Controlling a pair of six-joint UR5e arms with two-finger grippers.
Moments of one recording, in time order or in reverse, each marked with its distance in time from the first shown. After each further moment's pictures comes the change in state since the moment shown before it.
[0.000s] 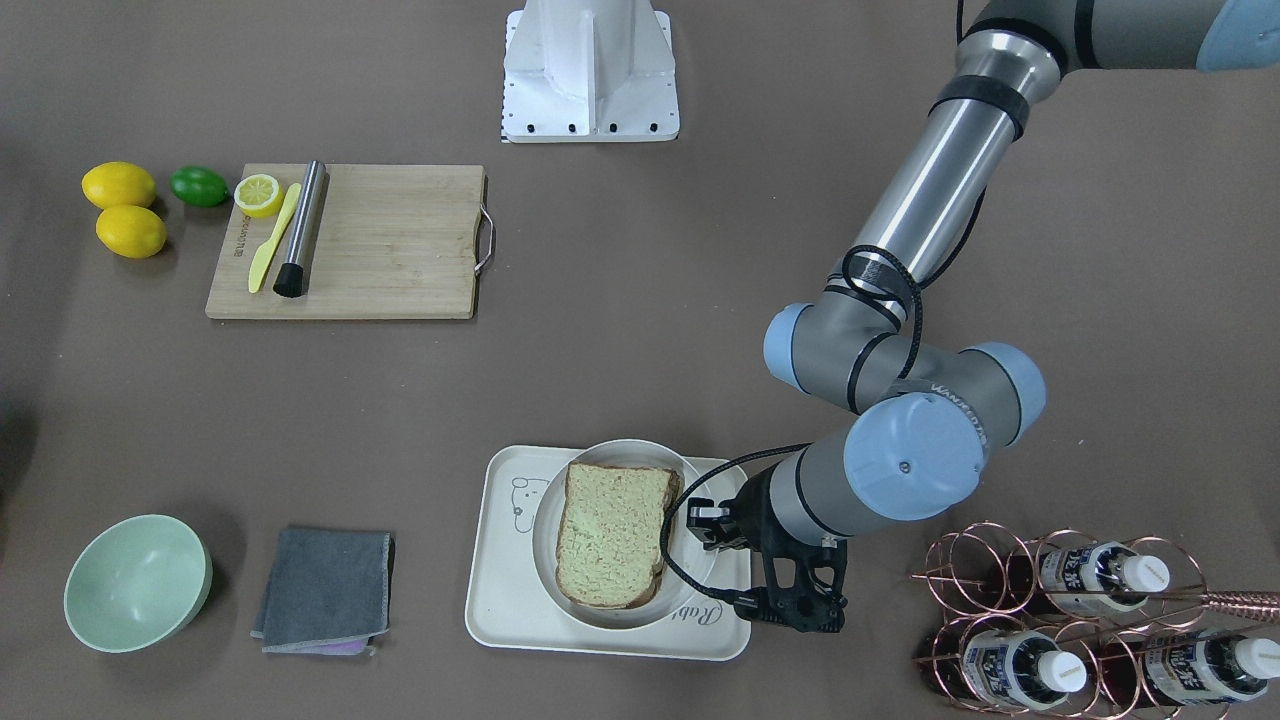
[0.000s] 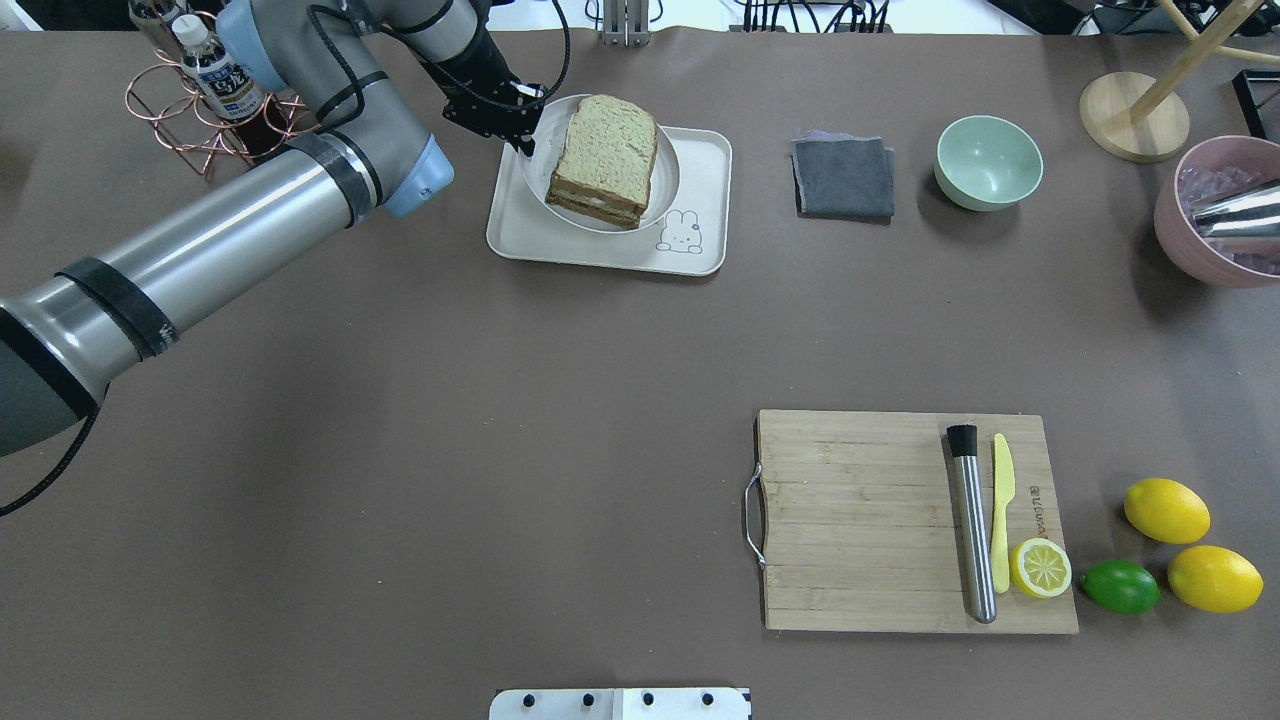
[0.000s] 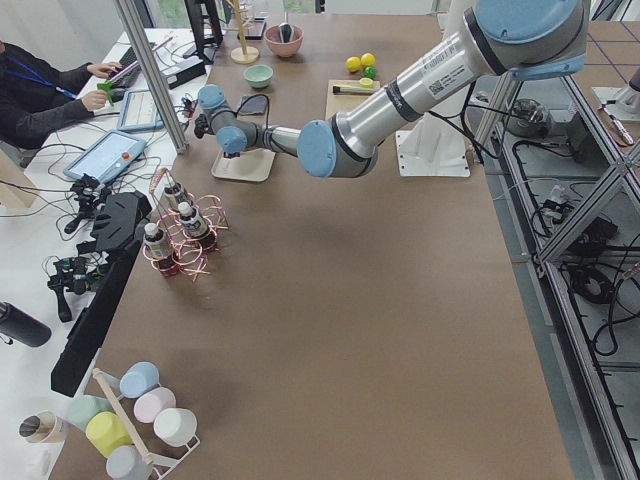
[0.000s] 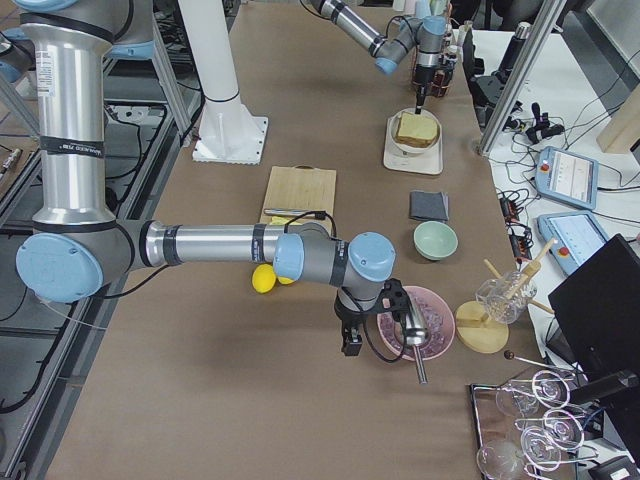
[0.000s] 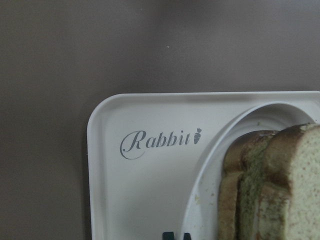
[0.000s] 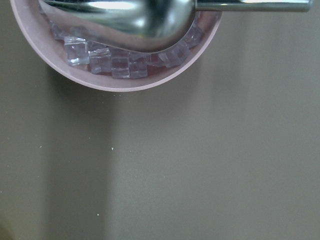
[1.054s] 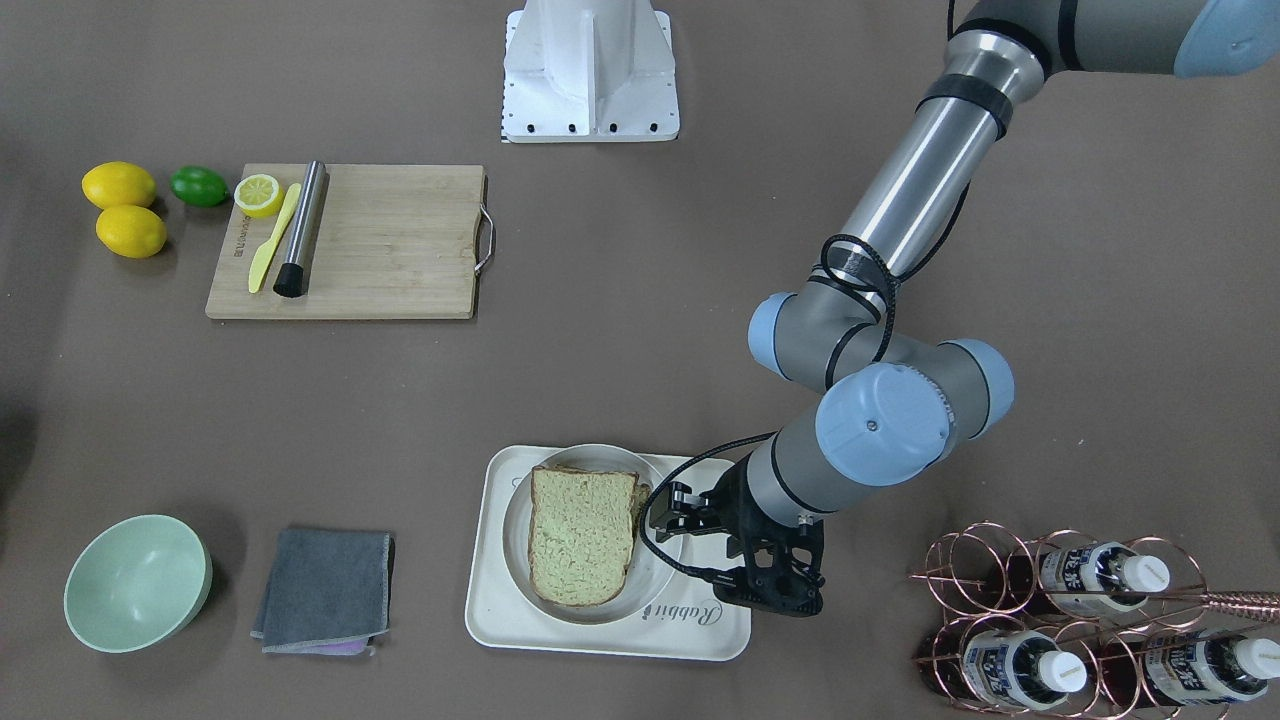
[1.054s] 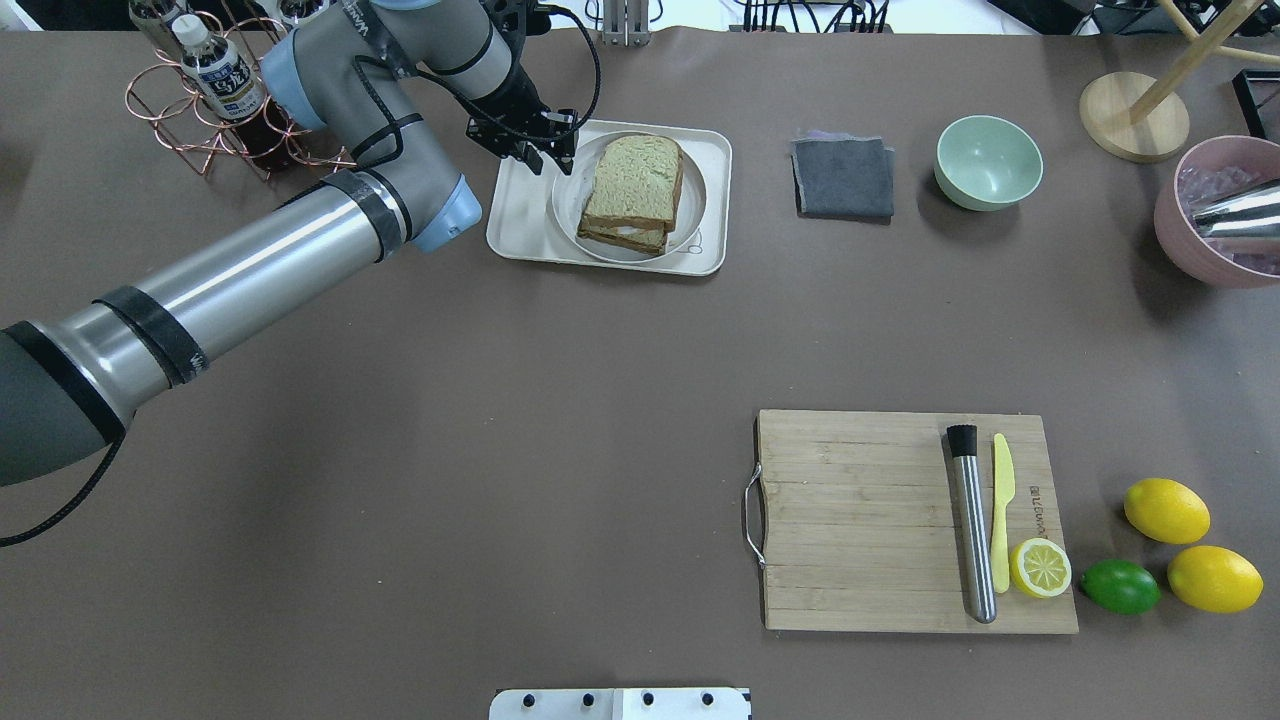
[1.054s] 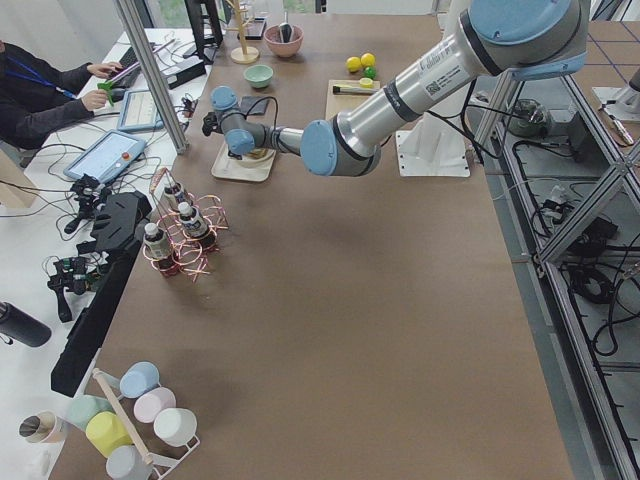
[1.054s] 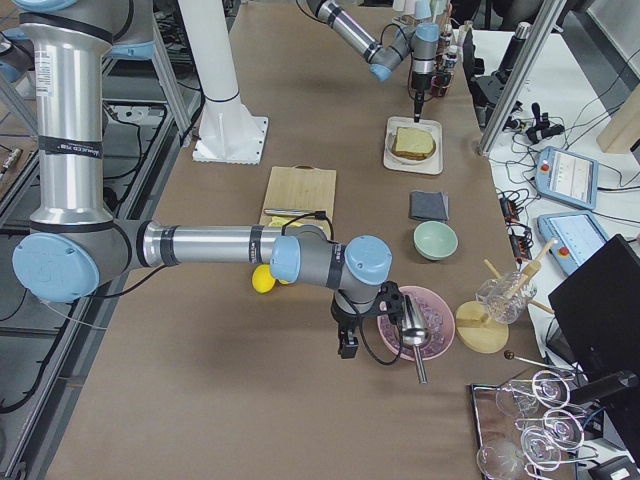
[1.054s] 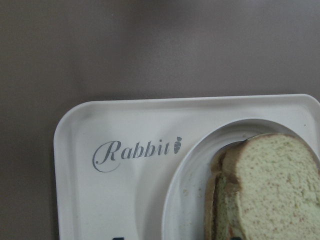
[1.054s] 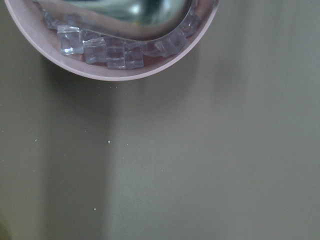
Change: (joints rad) left arm 0.012 0.069 -0.116 -0.072 0.063 -0.081; right arm 0.000 -0.014 0.000 0.001 -0.001 -0.003
